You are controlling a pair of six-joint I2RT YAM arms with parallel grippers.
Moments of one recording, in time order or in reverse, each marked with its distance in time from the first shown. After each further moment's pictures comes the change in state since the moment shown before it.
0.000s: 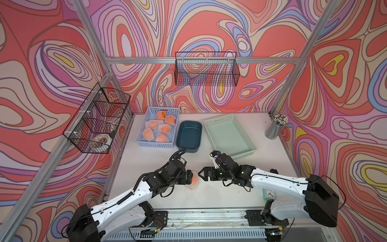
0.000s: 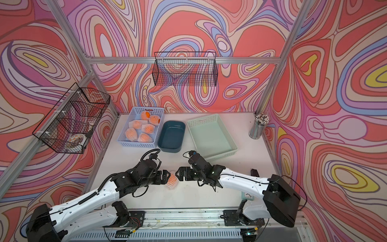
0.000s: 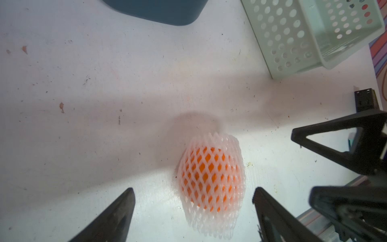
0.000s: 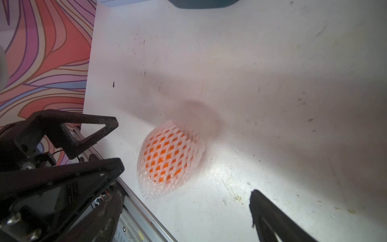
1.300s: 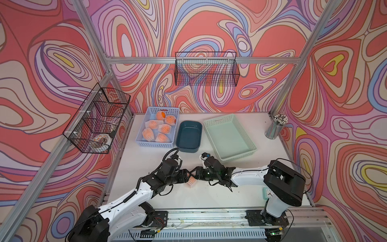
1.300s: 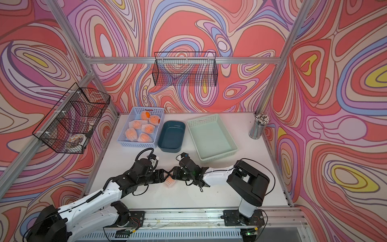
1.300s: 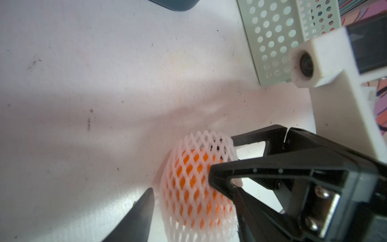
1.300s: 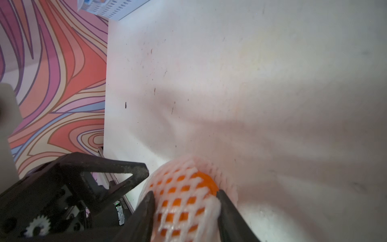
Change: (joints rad) left arm 0.156 0.010 -0.162 0.262 0.238 -0.013; right arm 0.023 0.335 0.008 0.466 -0.040 0.184
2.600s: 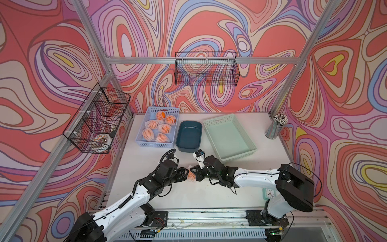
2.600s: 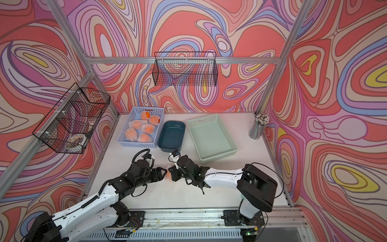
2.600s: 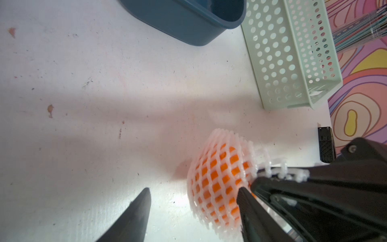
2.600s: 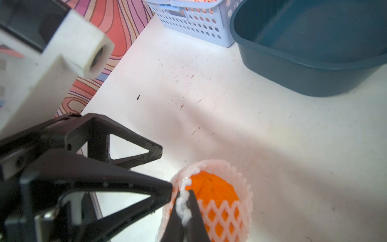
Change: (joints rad) left arm 0.002 -0.057 -0.016 0.011 -0.108 -0.050; right arm 0.054 -0.106 0.022 -0.055 0.138 -0.541
